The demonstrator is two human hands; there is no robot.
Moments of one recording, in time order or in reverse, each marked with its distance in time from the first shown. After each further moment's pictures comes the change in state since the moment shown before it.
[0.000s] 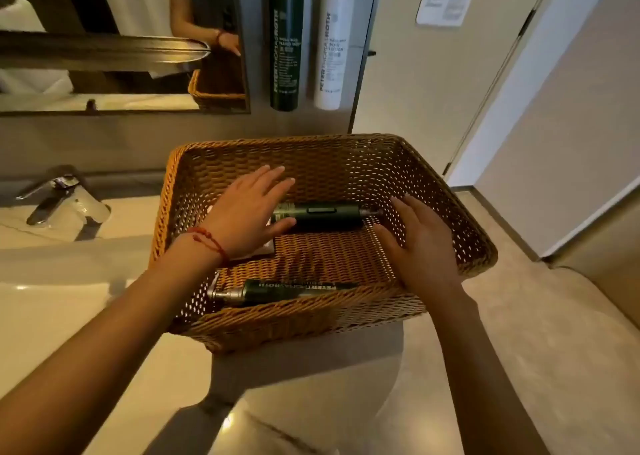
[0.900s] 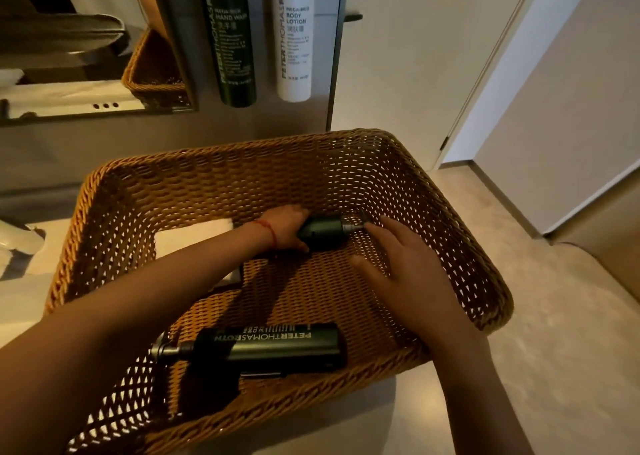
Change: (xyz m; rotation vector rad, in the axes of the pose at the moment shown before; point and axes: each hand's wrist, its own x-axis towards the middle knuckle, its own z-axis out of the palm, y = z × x) left_hand 0.159 -0.008 0.157 -0.070 -0.502 -0.011; right_hand 0.048 0.033 0.013 0.077 -0.230 0.001
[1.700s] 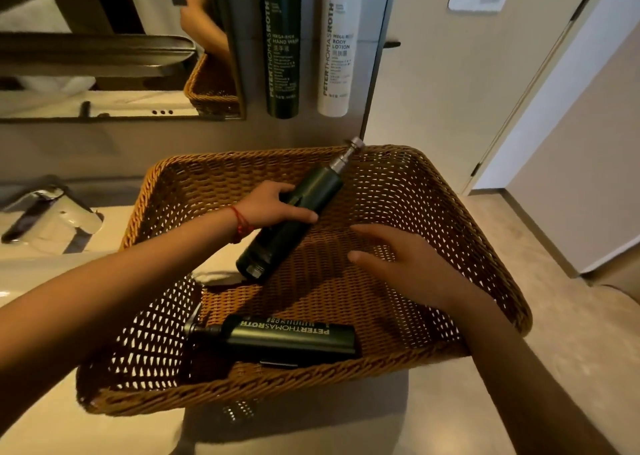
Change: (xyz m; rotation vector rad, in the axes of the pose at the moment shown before) left_hand -0.100 -0.010 -0.075 -0.919 0.186 -0.216; right_hand 0.025 -0.017 -0.018 0.423 -0.379 -0.237
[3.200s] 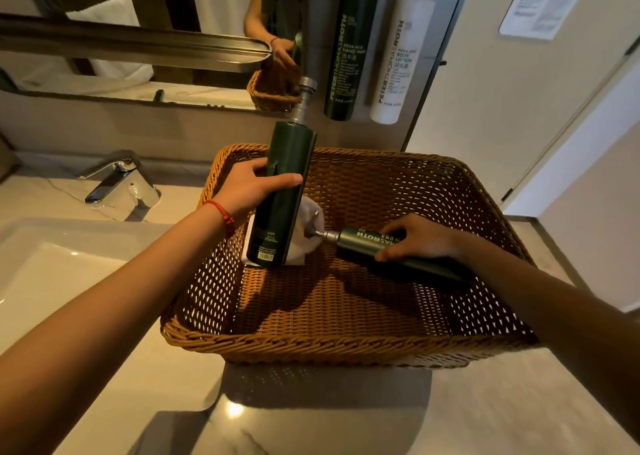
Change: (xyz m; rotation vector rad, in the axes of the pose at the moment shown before) left_hand -0.087 -0.021 -0.050 -0.459 0.382 0.036; right_hand 0.073 0.029 -0.008 -0.158 -0.409 0.196
